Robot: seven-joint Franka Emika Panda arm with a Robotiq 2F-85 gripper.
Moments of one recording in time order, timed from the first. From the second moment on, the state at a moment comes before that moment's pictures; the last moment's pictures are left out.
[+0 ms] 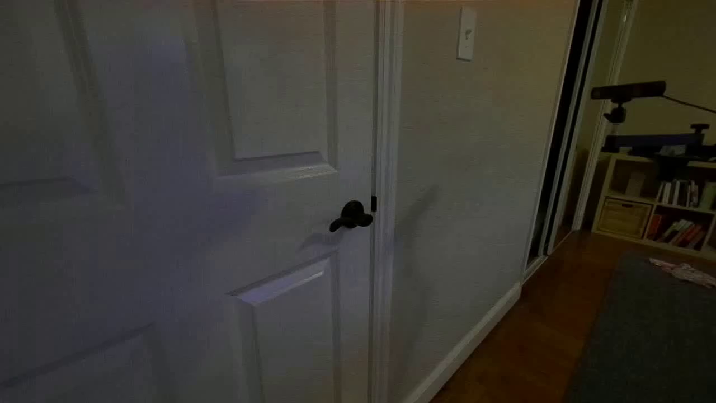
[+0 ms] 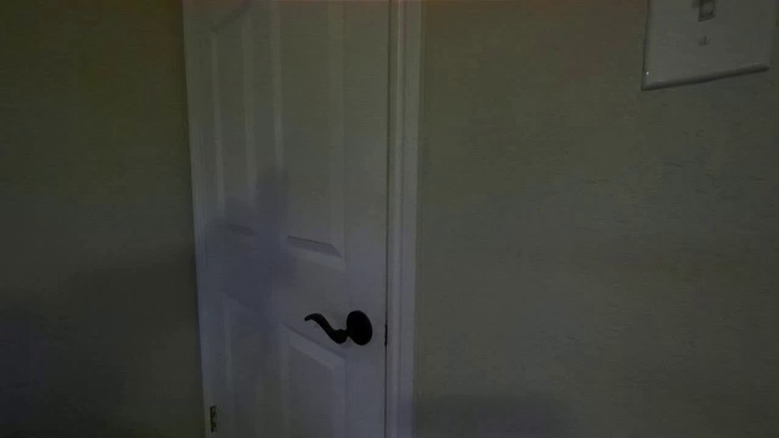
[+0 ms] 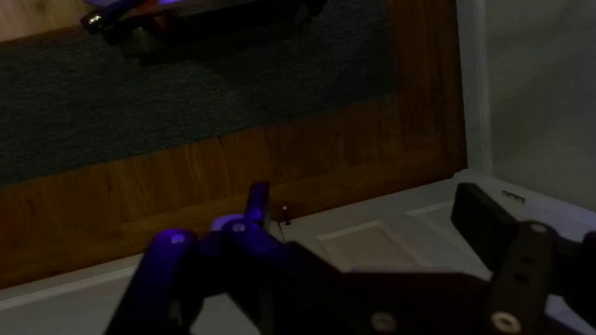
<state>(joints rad) -0.03 -0.62 -0.07 -2.32 0.17 1.61 0.16</state>
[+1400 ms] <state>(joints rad) -0.05 -0.36 0.14 -2.44 0.14 2.17 0.61</state>
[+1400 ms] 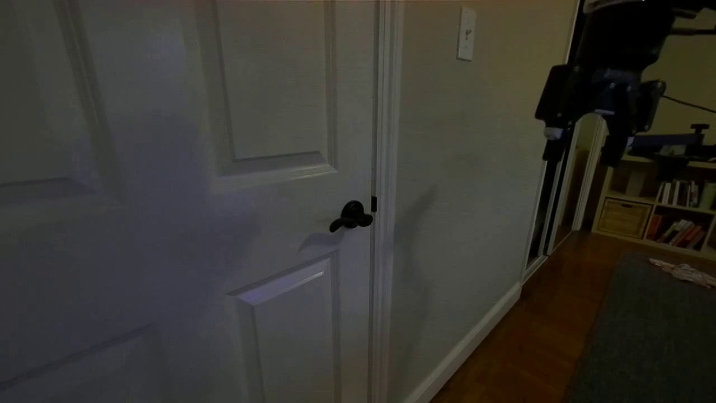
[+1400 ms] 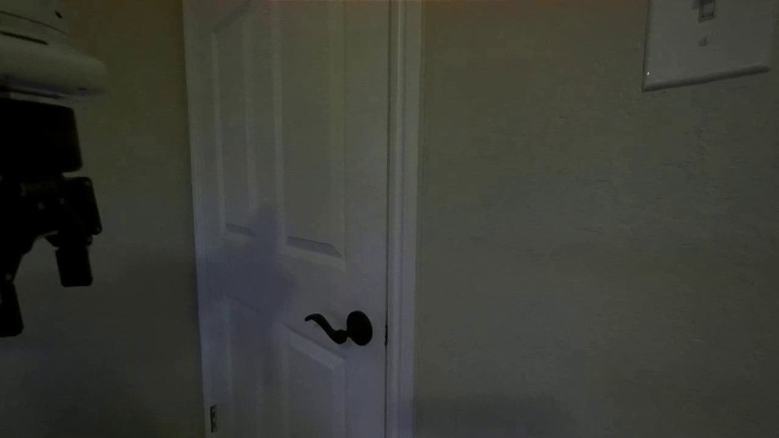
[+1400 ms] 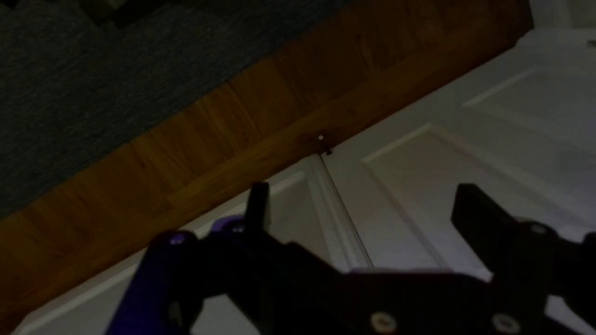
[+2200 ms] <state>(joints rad) -0.04 -0.28 0.14 -2.40 0.13 2.22 0.67</state>
